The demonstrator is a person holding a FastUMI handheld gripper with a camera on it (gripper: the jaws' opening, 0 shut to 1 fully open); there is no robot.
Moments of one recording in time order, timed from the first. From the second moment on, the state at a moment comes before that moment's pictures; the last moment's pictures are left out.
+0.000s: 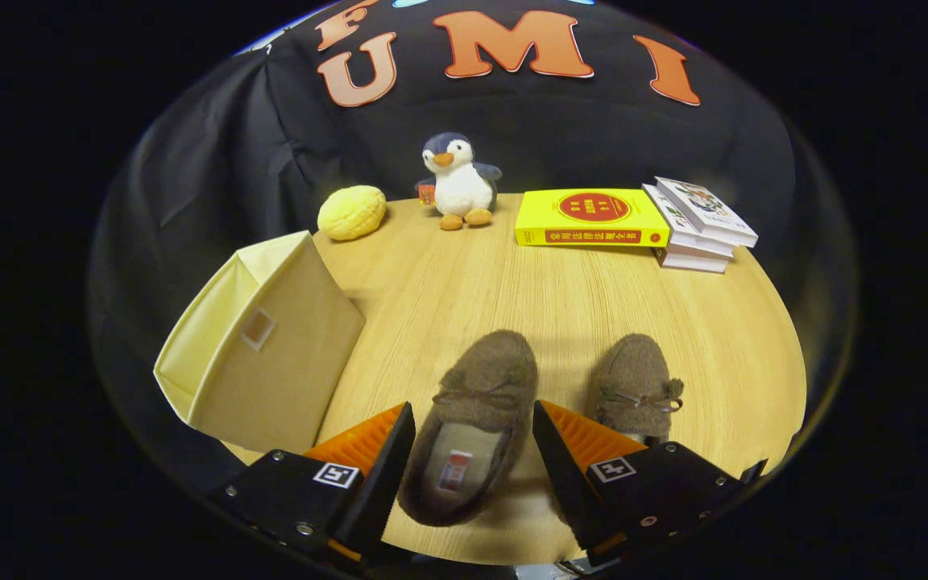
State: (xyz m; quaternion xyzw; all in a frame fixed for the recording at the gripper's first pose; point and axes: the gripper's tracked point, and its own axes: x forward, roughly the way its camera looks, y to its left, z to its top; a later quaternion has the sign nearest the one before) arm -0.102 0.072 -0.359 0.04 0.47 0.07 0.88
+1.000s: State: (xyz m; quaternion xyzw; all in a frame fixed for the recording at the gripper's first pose) arm -0.095 0.058 -0.431 0.13 0.54 -0.01 0.83
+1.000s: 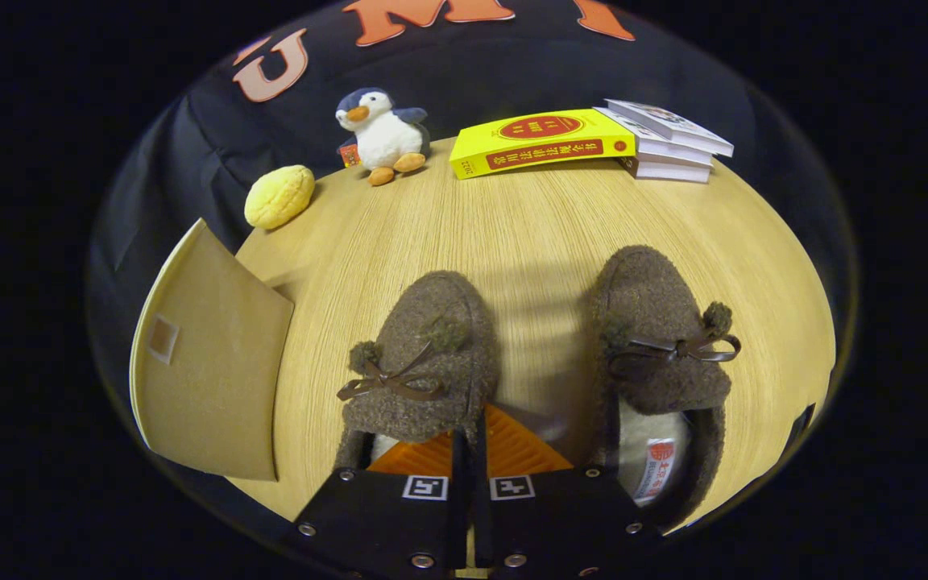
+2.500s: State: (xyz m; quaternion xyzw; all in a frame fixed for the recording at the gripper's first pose) arm -0.026 0.276 -0.253 0.16 0.49 0.09 0.85
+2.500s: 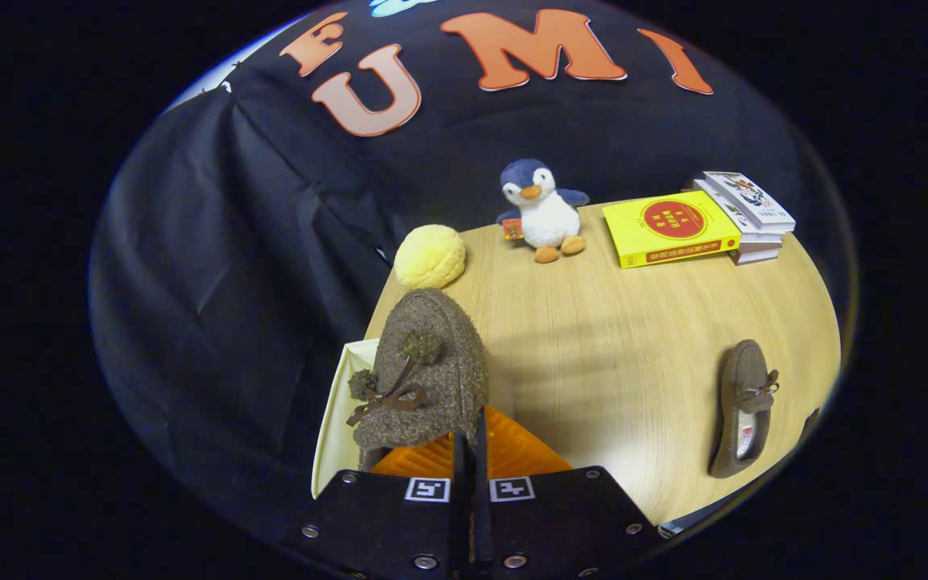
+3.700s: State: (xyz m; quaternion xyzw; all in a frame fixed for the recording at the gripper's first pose) arm -0.076 0.390 -0.357 0.12 0.66 0.16 0.72
